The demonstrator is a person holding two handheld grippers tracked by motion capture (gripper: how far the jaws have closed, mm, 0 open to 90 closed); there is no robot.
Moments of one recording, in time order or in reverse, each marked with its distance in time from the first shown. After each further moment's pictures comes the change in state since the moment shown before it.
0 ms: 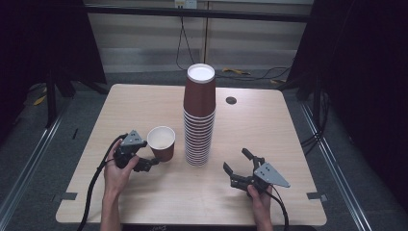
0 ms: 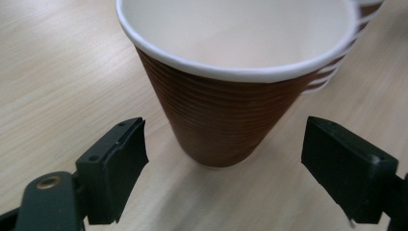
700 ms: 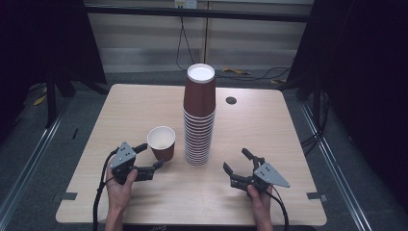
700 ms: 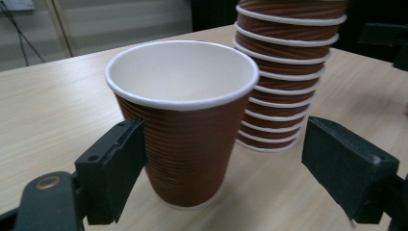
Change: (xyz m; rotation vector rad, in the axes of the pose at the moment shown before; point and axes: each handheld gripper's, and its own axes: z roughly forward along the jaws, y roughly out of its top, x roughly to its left) left arm -0.040 -0.023 -0.014 -0.325 0.090 -0.045; right arm 0.000 0.000 0.000 0.000 0.001 0.000
